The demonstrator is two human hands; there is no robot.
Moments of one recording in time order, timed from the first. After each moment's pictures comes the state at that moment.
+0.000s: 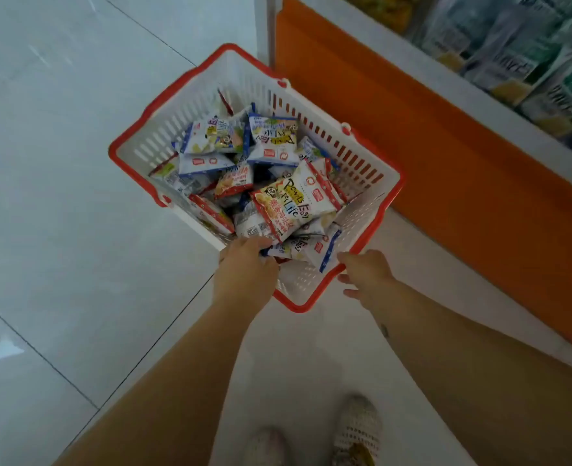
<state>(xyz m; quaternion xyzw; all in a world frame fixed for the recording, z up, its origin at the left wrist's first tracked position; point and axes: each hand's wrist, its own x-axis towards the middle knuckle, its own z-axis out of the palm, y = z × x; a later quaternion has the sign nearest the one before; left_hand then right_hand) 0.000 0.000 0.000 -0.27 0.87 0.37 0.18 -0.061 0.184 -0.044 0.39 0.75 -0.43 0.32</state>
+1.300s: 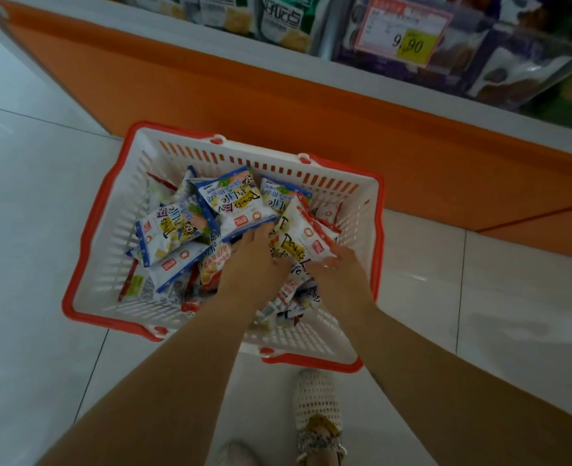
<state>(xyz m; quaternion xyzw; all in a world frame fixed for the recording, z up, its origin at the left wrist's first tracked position) -0.034 0.203 -0.027 0.01 0.90 0.31 0.32 0.014 0.336 -0.003 0.40 0.71 -0.55 0.16</state>
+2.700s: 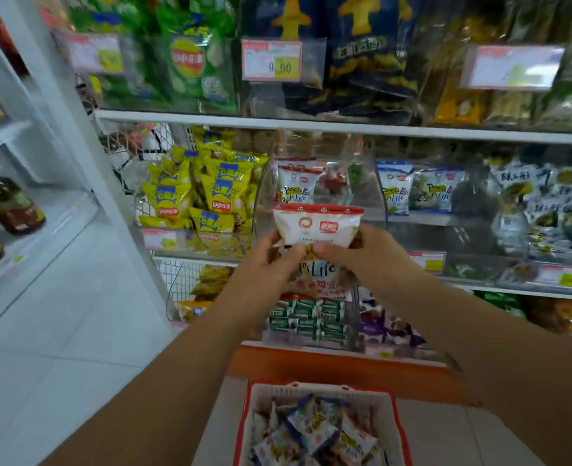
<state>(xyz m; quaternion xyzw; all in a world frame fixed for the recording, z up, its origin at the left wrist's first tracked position) -0.217 0.096 0.539 0.11 0.76 0.62 0.19 -0.177 0.263 0.558 0.14 0.79 -0.60 -0.01</state>
